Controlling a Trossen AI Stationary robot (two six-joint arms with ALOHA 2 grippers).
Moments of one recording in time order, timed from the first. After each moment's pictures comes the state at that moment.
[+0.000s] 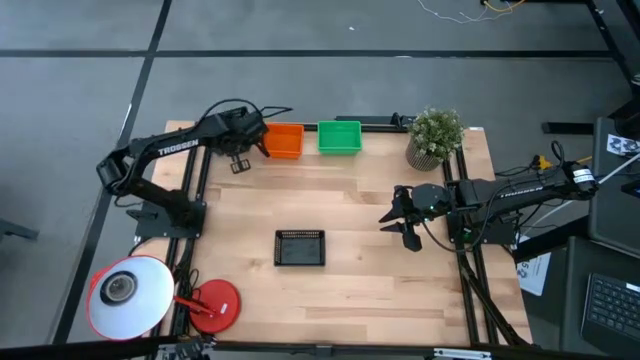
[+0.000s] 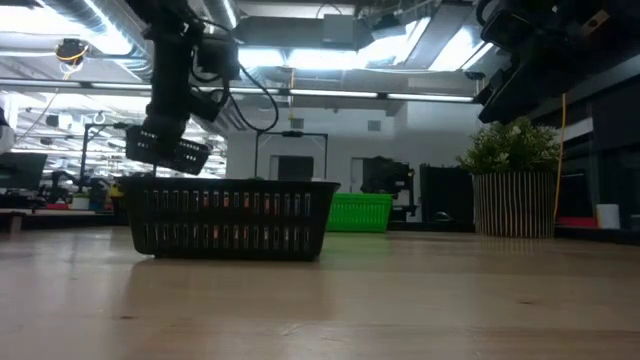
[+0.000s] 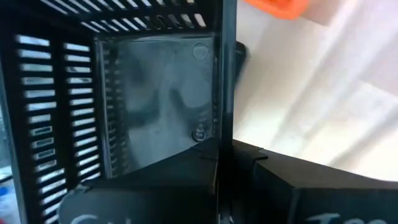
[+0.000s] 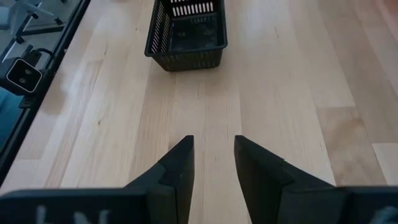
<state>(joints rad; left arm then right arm) 0.64 1.38 1.03 -0.97 -0.56 0.28 0.12 0.93 0.55 -0.28 -0.07 0.18</state>
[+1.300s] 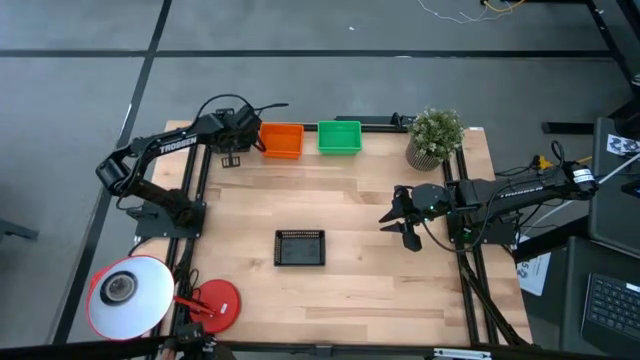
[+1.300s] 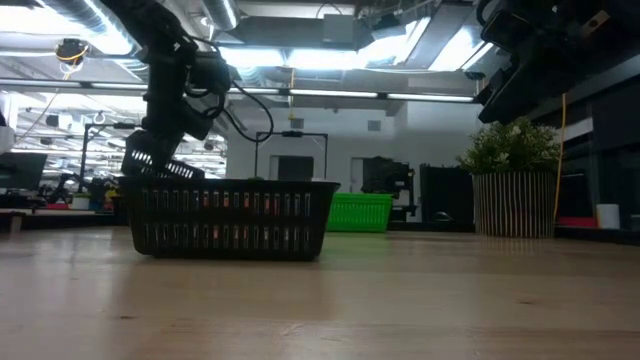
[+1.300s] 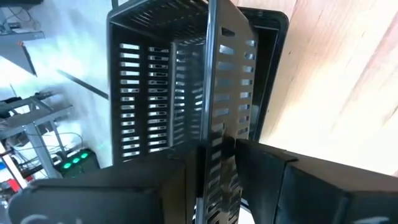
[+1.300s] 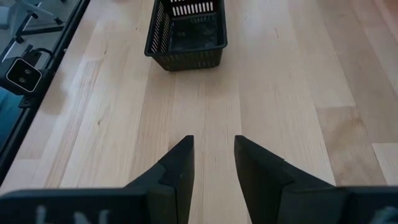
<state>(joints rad) 0.78 1.38 0.94 -0.79 -0.59 0.66 0.12 0.93 0.55 -0.28 -0.07 0.18</state>
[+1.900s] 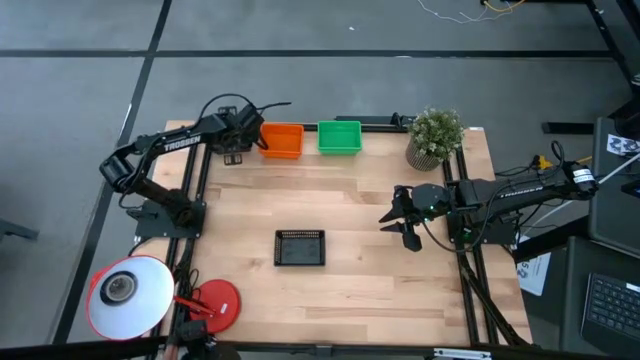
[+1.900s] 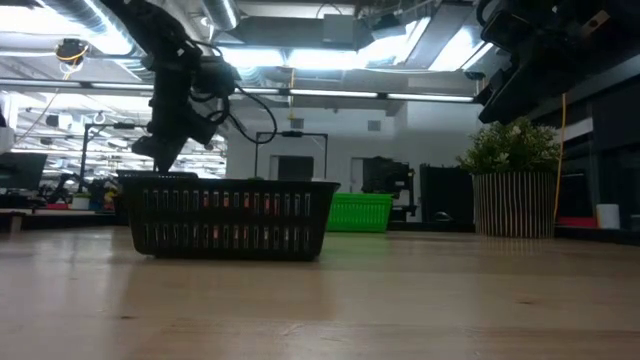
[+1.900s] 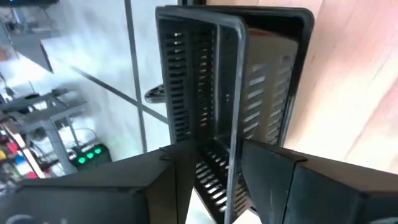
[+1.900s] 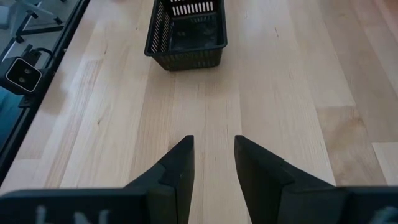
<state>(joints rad) 0.78 1.42 0.94 -0.72 -0.64 0.69 0.12 0.93 0.55 -0.28 -0.07 0.18</state>
